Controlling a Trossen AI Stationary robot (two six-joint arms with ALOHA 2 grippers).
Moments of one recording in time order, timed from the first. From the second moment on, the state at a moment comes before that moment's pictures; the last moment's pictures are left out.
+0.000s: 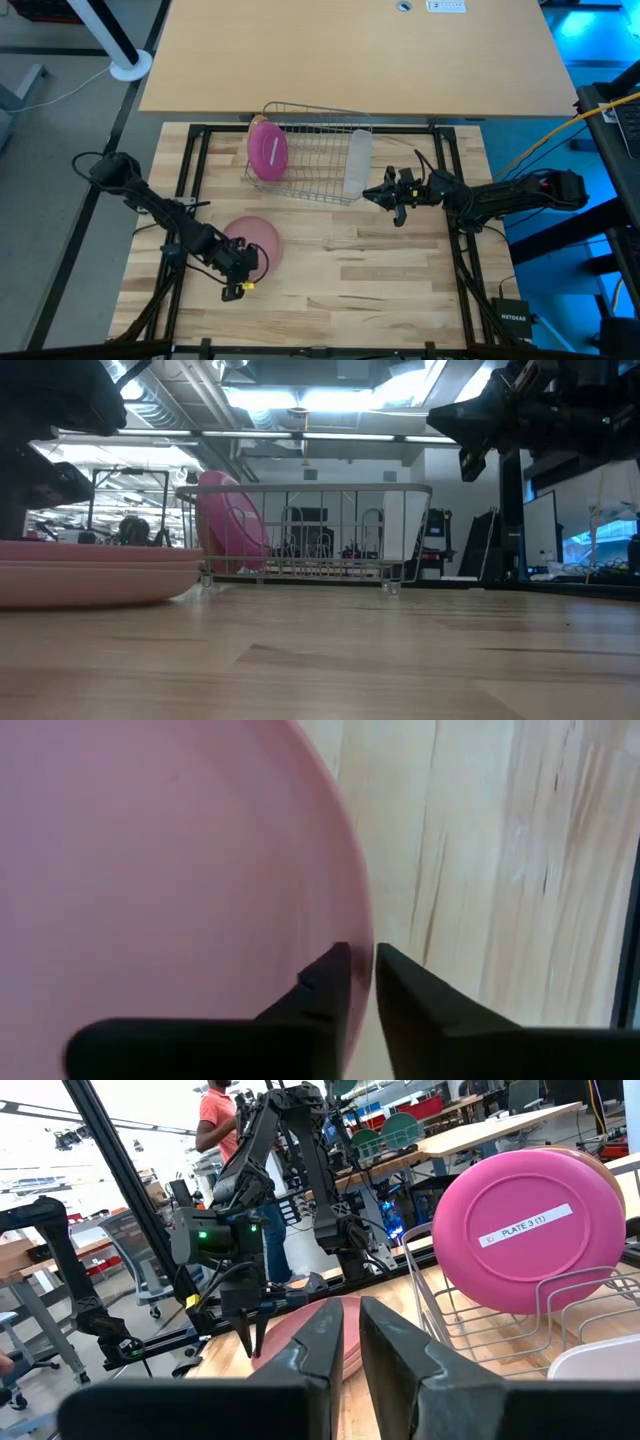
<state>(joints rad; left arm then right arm) -0.60 1.40 0.72 -0.45 -0.01 -0.75 -0.15 1.05 0.22 0.94 -0.20 0.36</state>
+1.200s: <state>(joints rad) -0.60 1.44 0.79 -0.52 -0.01 -0.66 -0.15 1.05 0.22 0.94 -0.20 0.36</state>
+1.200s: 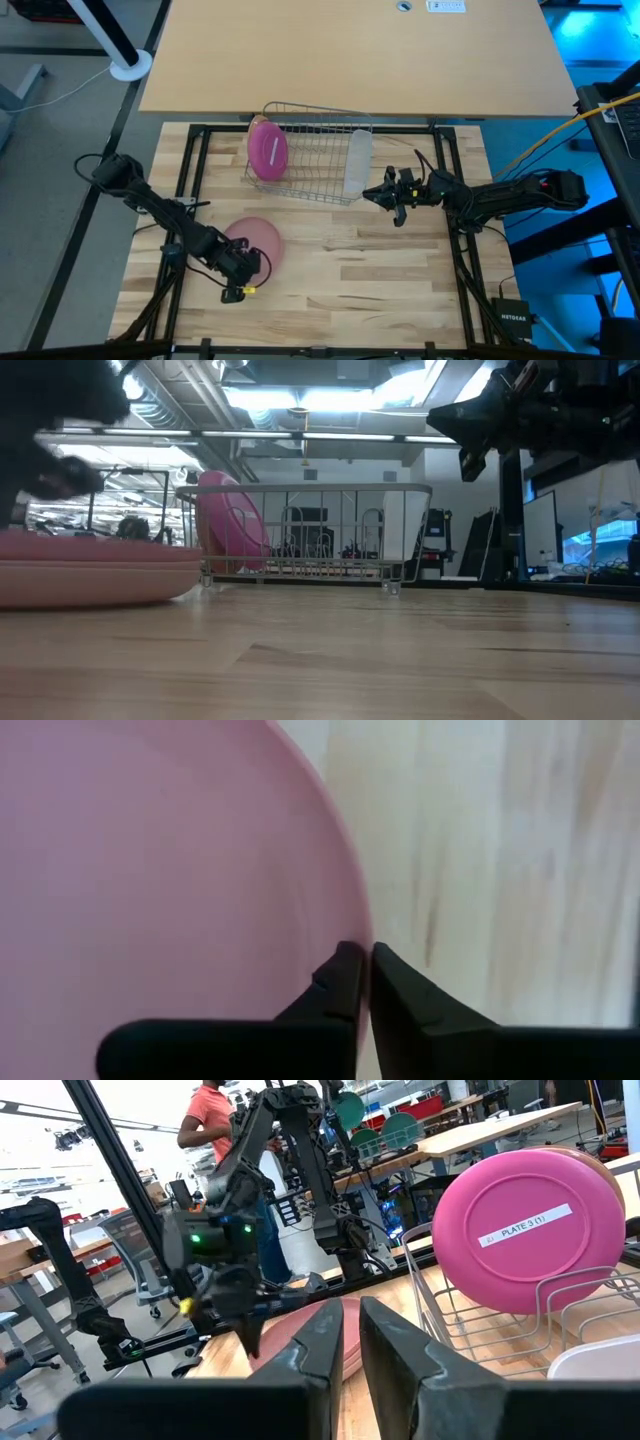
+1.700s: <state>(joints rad) -0.60 1.44 0.99 -0.66 -0.10 -0.63 -0.15 1.05 0.22 0.94 -0.20 0.36</state>
